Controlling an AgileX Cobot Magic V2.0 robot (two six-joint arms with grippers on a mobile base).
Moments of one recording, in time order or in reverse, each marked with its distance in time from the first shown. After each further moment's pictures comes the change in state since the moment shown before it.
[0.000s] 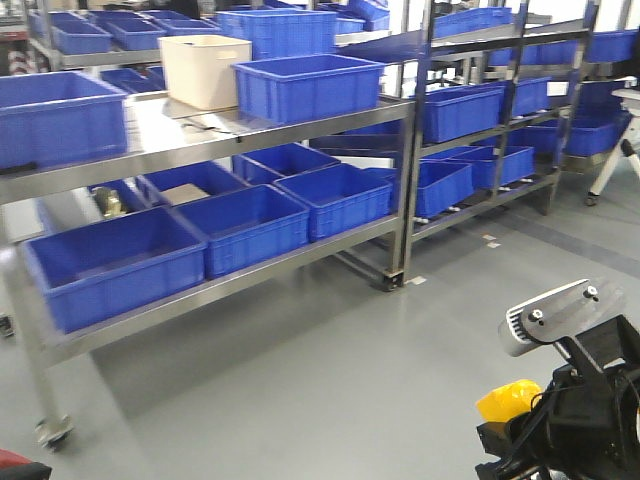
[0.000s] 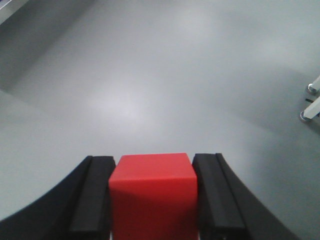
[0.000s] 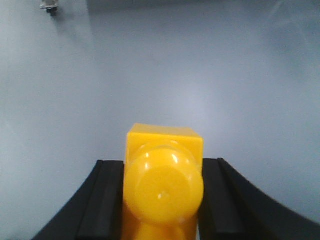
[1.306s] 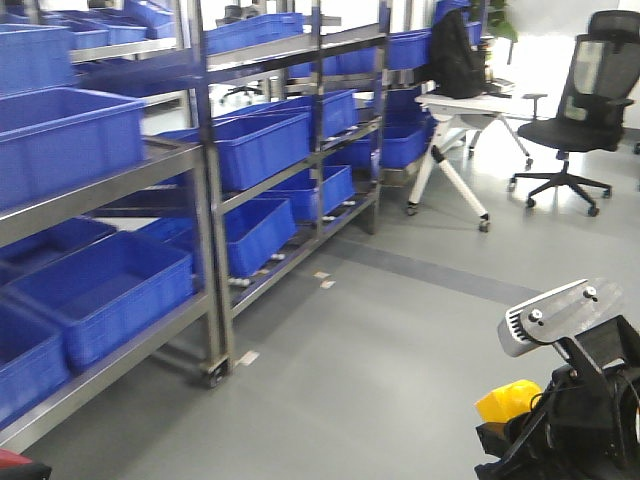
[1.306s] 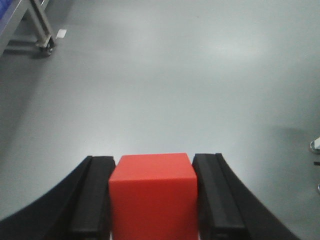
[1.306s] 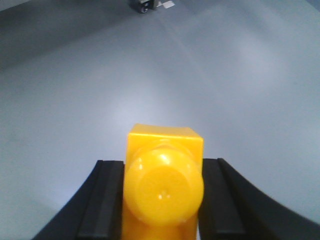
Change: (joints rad) left arm 0.000 0.000 0.000 0.000 0.000 0.000; right arm 0.000 0.000 0.000 0.000 0.000 0.000
